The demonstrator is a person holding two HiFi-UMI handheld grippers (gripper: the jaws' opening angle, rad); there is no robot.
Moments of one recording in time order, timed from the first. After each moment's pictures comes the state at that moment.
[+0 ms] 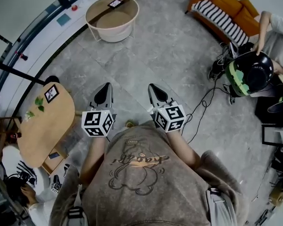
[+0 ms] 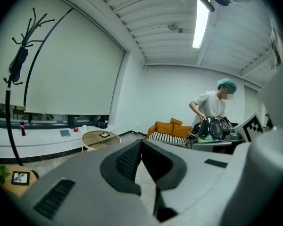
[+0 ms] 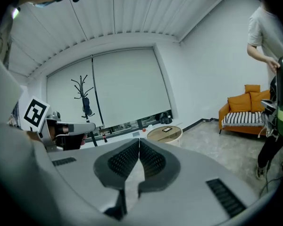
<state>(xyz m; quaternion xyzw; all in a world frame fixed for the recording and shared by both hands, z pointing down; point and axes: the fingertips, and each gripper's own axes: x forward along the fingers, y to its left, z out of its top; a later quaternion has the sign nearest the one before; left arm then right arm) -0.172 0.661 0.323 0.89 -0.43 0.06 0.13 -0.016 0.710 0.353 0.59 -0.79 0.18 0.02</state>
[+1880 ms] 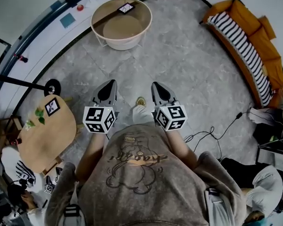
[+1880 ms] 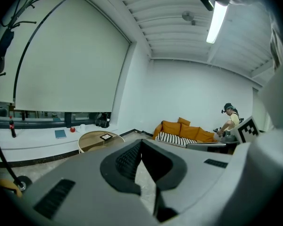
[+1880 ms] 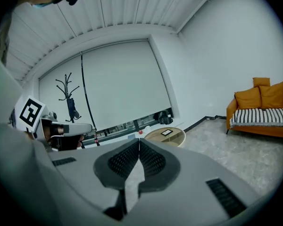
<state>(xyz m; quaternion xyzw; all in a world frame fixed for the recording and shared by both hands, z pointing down) -0.127 0.436 0.337 0.89 -0.43 0.08 0.15 0.028 0.472 0.370 0.58 -0.79 0.20 0.02</state>
